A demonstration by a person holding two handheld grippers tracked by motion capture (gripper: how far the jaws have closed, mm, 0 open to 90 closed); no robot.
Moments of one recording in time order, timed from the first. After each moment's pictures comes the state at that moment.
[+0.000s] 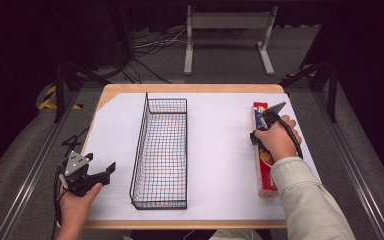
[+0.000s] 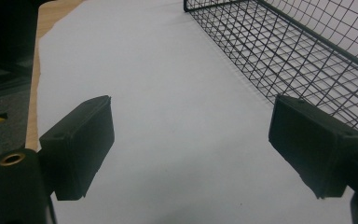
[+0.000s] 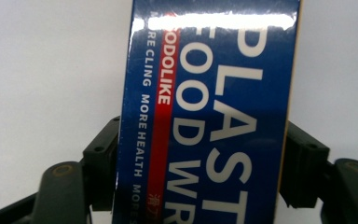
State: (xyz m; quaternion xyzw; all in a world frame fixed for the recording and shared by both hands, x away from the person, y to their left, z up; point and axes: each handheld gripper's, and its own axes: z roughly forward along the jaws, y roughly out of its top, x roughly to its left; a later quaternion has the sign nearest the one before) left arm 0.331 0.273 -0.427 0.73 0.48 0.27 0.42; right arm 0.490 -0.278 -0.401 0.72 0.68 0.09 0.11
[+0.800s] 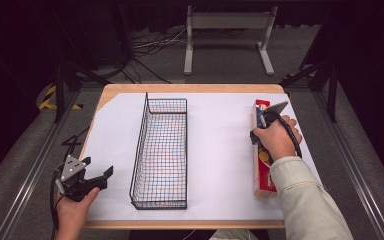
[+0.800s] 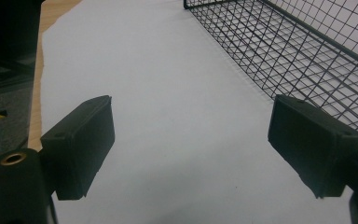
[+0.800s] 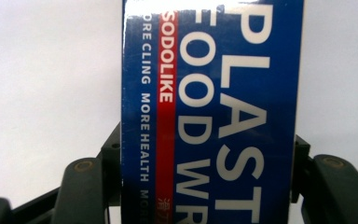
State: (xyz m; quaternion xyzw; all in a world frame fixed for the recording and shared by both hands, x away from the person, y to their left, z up) left arm 0.318 0.277 -0.428 0.72 0.48 0.26 0.42; right arm 0.482 -0.271 -0.388 0.75 0.64 0.10 0.10
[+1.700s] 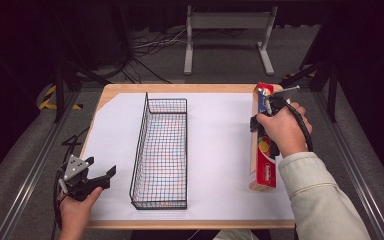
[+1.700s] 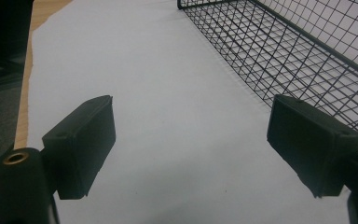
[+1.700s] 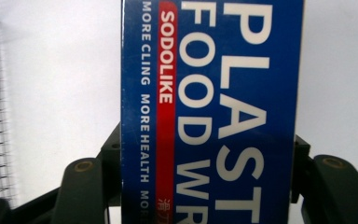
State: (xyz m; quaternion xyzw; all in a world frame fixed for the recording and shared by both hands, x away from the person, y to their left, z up) left arm 0.321 0.270 -0.429 0.72 0.48 0.26 0.43; right arm 0.460 -0.255 -0.311 0.76 0.63 0.17 0.09
